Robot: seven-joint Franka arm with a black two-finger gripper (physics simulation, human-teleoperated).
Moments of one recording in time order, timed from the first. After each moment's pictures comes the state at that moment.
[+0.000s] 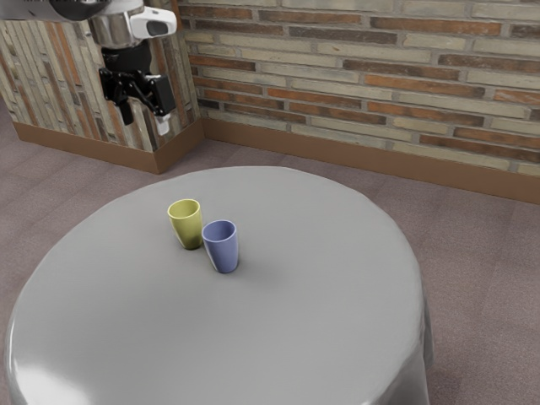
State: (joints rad) arm 0.07 0.05 -0.05 -1.44 -0.01 1.46 0.12
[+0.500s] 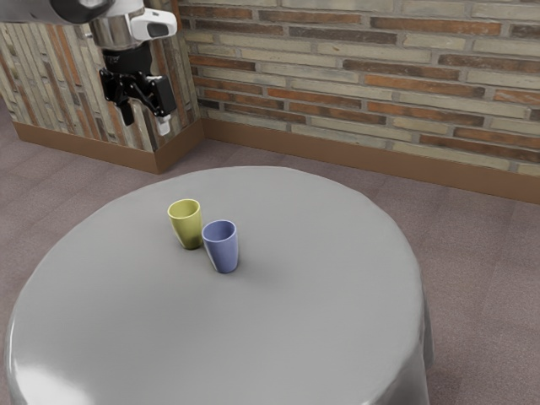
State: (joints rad) arm 0.07 0.06 -0.04 -1.45 0.00 1.49 0.12
